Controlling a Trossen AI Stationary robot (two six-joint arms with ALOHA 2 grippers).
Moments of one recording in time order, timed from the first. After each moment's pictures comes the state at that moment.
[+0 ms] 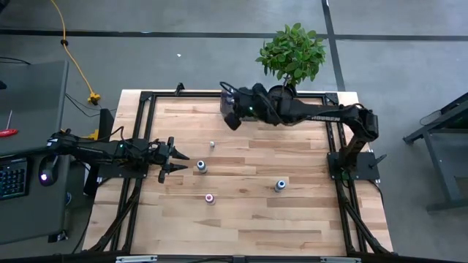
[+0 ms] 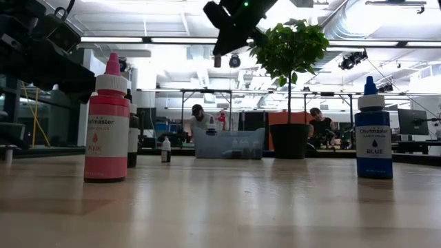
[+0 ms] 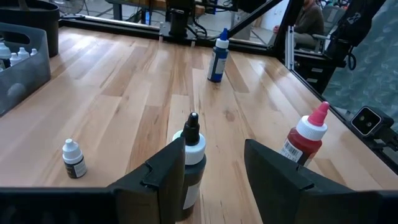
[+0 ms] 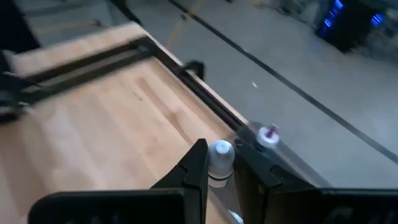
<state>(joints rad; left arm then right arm) -0.12 0.22 0.02 0.00 -0.01 -0.16 -0.19 1.75 1.59 -0.42 0.47 0.24</state>
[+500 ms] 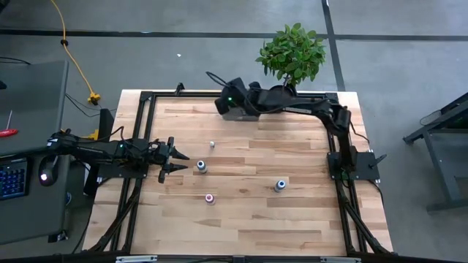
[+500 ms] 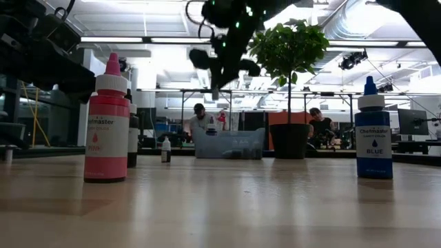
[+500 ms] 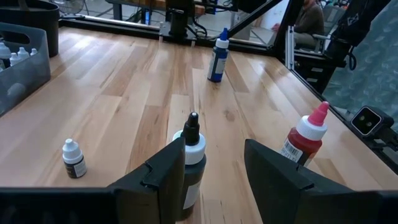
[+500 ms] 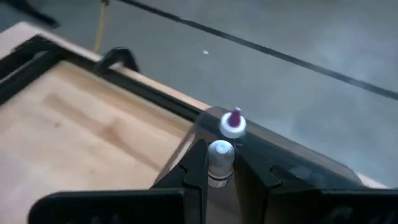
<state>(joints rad) -0.12 0.22 0.02 0.00 -0.01 -0.16 -0.30 2.03 1.81 -0.54 0.58 0.55</state>
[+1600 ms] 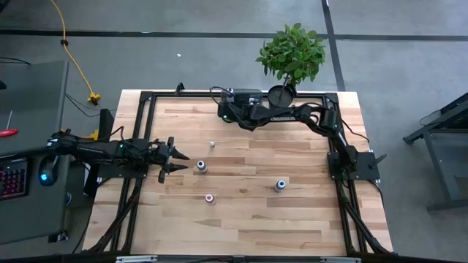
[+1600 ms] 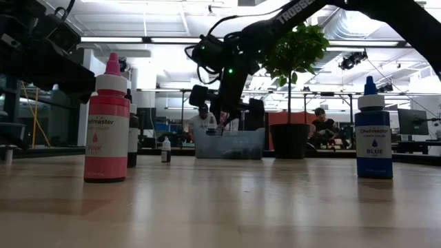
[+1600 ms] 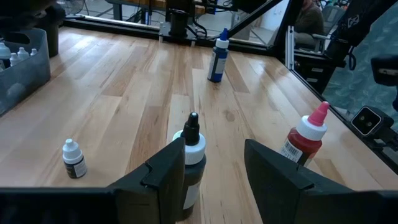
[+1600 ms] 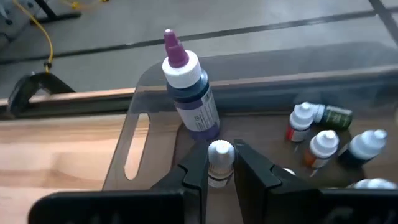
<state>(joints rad) -0.12 0.22 0.02 0.00 -0.01 -0.16 -0.29 2.18 1.65 -0.38 0.78 1.10</state>
